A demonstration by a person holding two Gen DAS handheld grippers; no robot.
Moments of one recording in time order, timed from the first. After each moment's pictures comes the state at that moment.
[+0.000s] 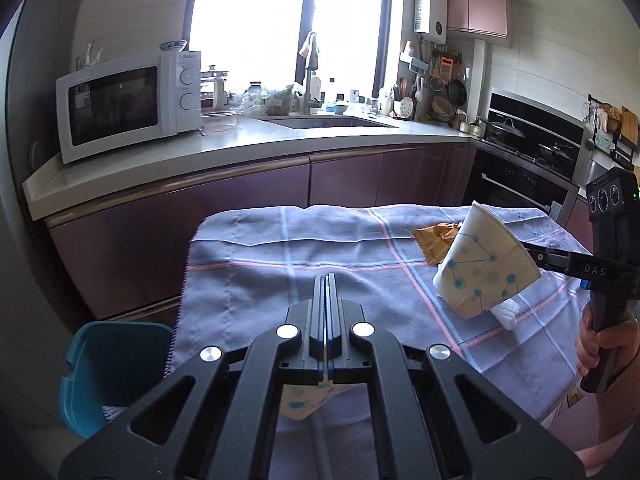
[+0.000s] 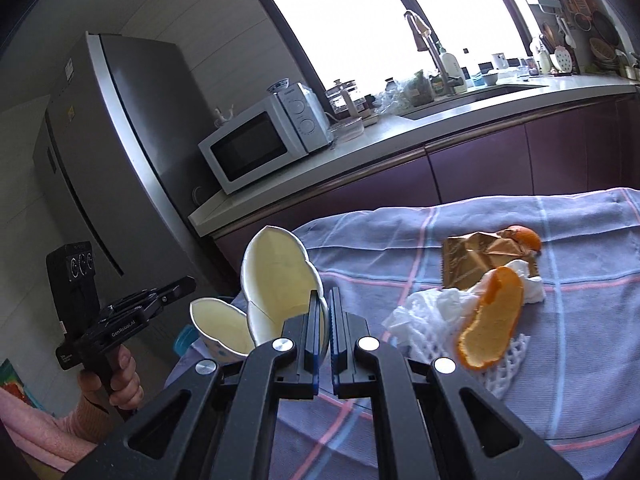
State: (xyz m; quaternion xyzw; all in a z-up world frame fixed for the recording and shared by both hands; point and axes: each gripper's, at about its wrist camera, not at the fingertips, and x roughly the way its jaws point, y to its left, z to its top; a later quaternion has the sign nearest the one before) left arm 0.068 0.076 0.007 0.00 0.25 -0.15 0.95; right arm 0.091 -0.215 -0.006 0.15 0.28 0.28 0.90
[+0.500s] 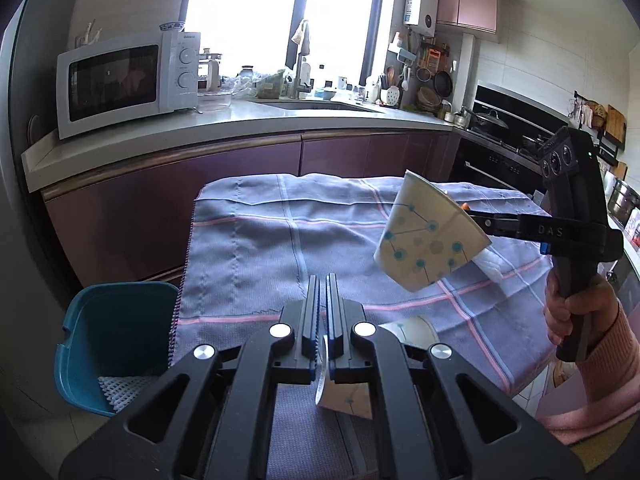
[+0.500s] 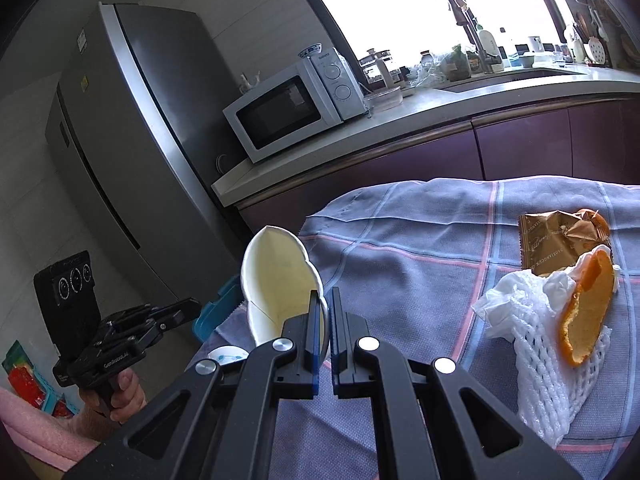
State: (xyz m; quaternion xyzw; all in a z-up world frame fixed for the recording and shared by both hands) left arm 0.032 0.106 -0.019 -0.01 0.28 -0.20 0.94; right arm 0.096 -0.169 -0.018 0.14 0.31 0.31 0.89
